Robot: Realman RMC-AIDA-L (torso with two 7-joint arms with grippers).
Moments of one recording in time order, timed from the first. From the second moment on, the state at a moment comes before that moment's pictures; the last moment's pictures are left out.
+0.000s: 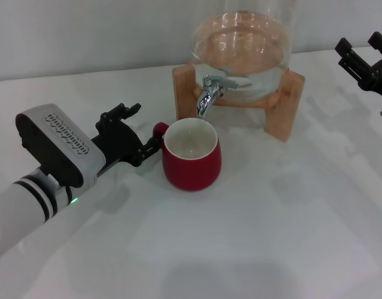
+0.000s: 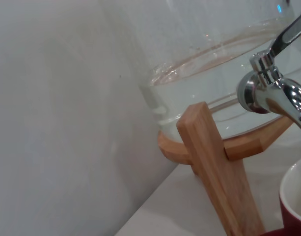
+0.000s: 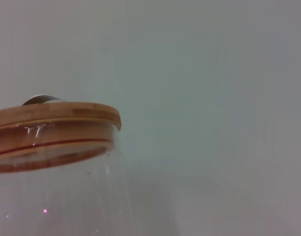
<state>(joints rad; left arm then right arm) -0.72 -2.09 2.36 0.23 -0.25 0.74 -0.10 0.37 2.01 -1.33 -0.25 -0.29 -1.27 0.64</state>
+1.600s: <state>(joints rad) -0.70 -2.09 2.35 0.24 -0.30 0.73 -0.10 0.37 2.01 -1.35 -0.25 -0.29 -1.27 0.65</state>
